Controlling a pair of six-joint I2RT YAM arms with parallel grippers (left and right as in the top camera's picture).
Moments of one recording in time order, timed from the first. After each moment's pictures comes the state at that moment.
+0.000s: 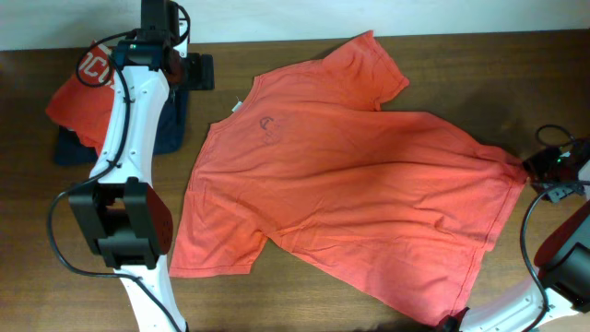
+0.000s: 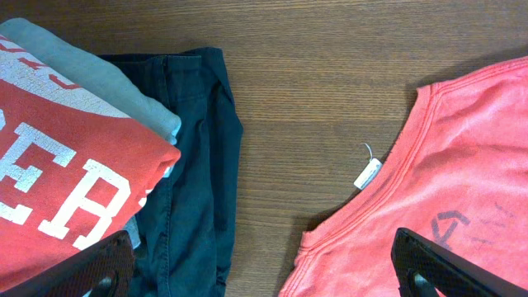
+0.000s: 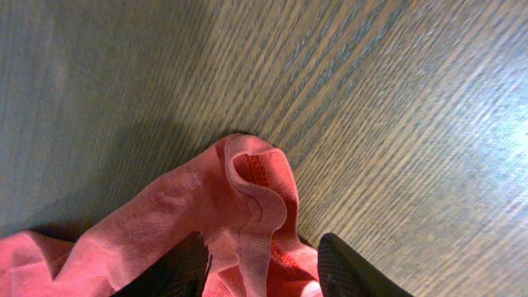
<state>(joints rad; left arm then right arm) -0.05 2.17 2.11 -0.97 -0.10 -0.03 -0.71 1.97 1.34 -0.62 -0.21 0.42</state>
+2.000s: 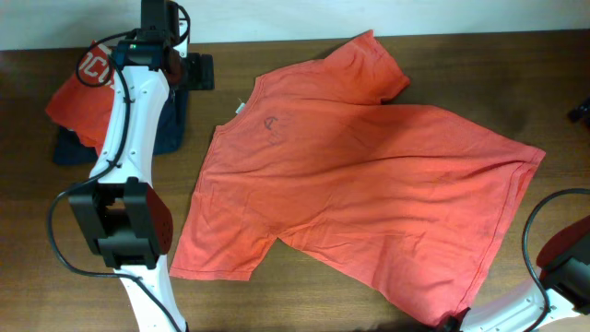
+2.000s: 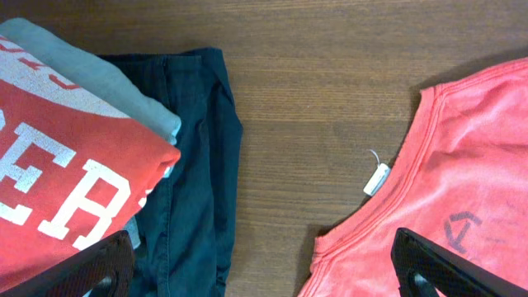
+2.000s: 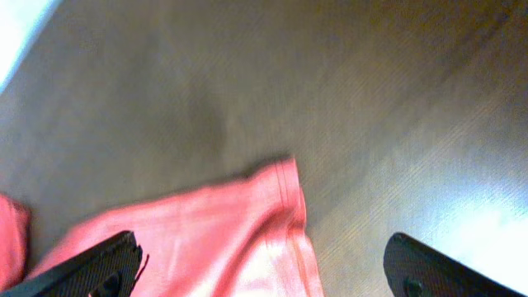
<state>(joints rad) -0.05 2.17 2.11 -0.97 -0.10 -0.03 -0.74 1.97 1.84 -0.99 -0.19 0.19</state>
